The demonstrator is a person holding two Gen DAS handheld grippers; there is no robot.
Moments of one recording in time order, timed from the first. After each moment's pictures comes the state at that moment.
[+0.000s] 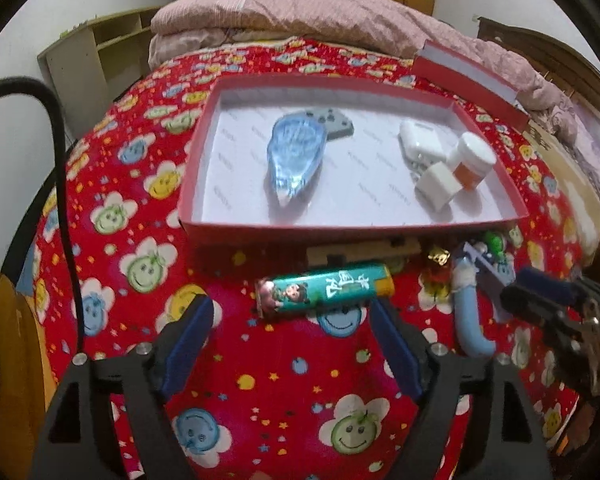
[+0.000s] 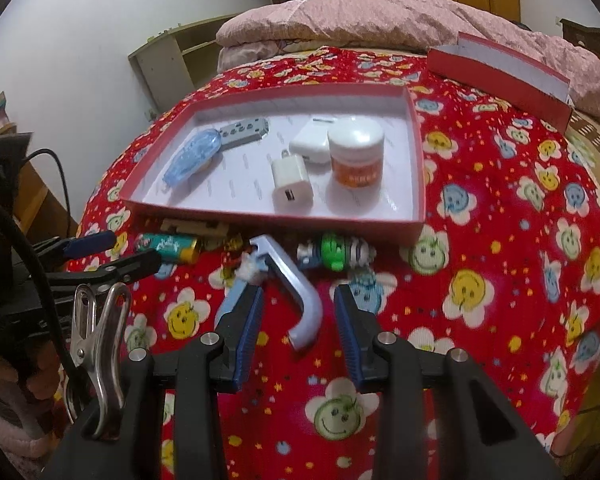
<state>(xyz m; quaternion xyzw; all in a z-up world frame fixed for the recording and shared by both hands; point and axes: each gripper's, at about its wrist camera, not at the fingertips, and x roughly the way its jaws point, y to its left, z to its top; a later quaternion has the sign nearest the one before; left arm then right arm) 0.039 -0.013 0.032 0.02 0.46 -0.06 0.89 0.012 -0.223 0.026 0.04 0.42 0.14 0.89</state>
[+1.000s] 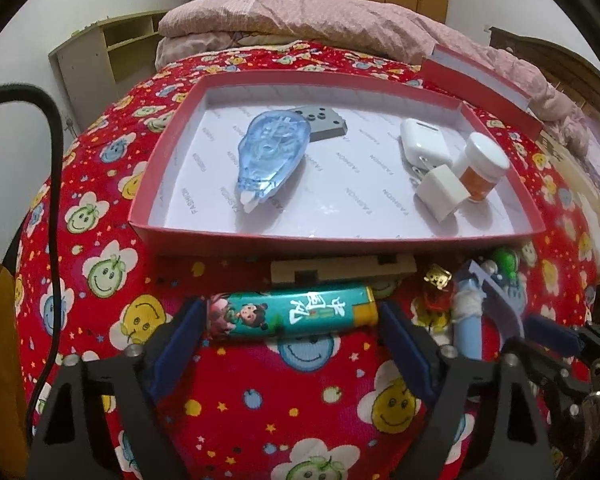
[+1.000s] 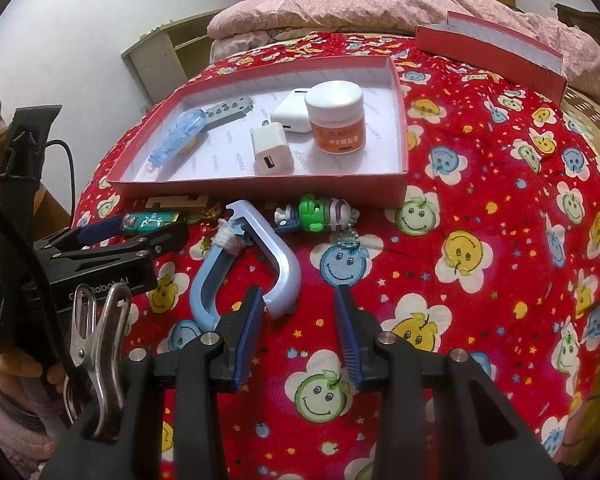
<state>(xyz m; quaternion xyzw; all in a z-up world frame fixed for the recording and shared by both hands) 0.049 -0.037 0.016 0.02 0.44 -0.03 0.90 0.006 -0.235 0.008 0.05 0.44 0.14 0.89</state>
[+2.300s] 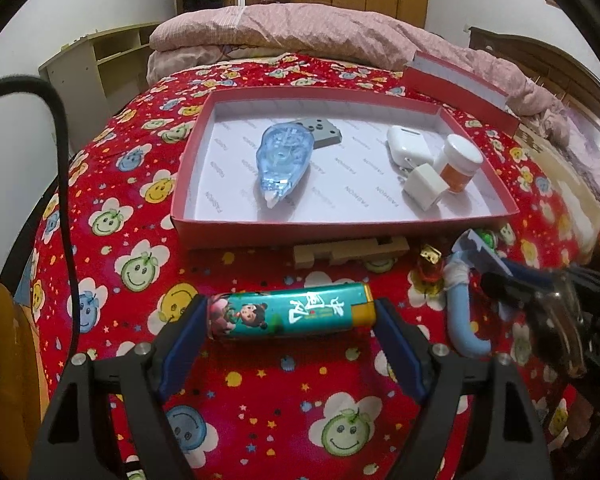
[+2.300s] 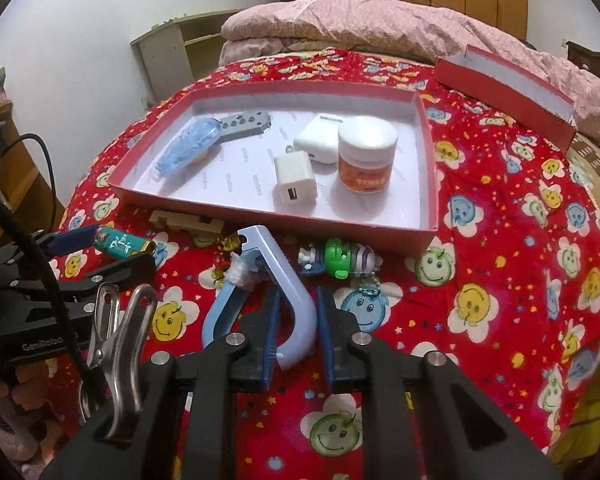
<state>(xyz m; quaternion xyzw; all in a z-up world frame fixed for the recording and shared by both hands) 0.024 -0.016 0.032 0.02 0.42 -0.07 0.90 0.017 -0.208 0.021 0.00 0.41 0.13 0.90</state>
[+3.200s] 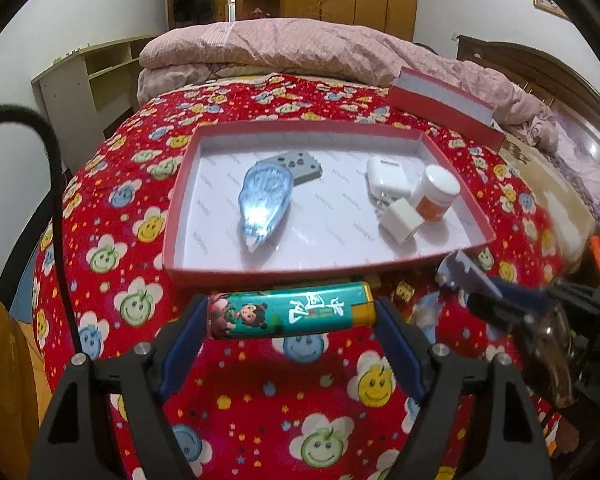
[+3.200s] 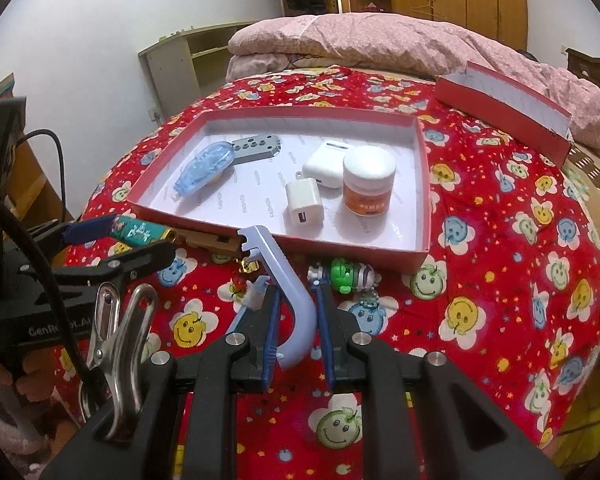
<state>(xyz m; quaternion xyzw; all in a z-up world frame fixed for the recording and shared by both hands) 0.032 -0.027 0.059 0.02 0.40 -0.09 0.91 0.009 -0.210 0.041 0.00 0.39 0.14 0.91</state>
